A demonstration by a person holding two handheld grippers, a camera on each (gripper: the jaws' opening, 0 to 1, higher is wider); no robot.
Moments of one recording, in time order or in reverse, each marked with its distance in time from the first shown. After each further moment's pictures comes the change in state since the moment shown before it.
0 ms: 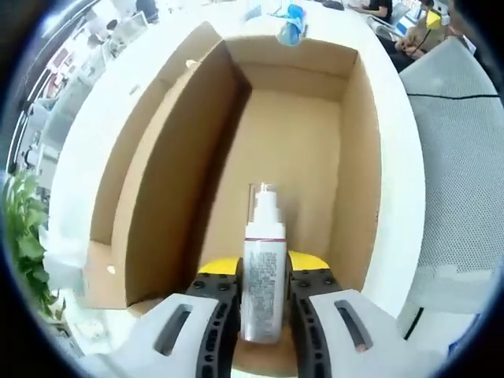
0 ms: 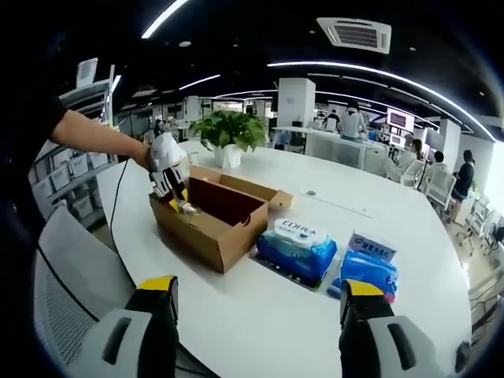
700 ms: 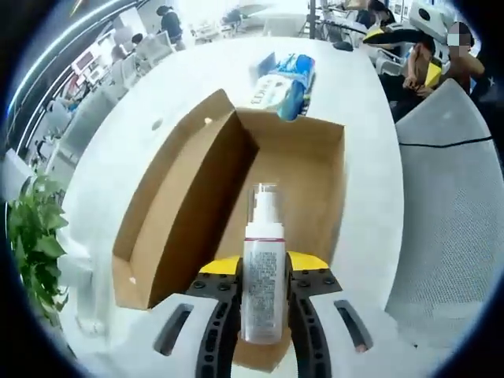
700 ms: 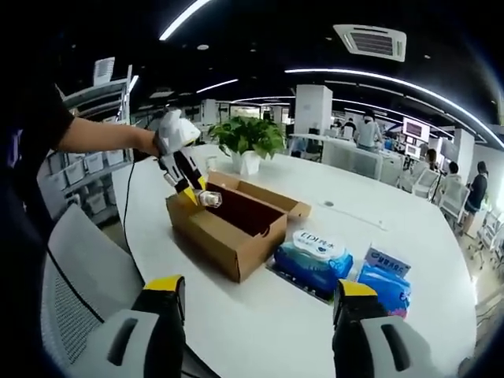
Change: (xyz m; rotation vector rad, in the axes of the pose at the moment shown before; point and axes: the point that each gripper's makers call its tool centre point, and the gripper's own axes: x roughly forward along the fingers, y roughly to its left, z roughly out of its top) left arm -0.049 -0.018 0.056 -0.037 -0.176 0.043; right arm 0.006 0.022 0.012 -0.025 -0.018 0.099
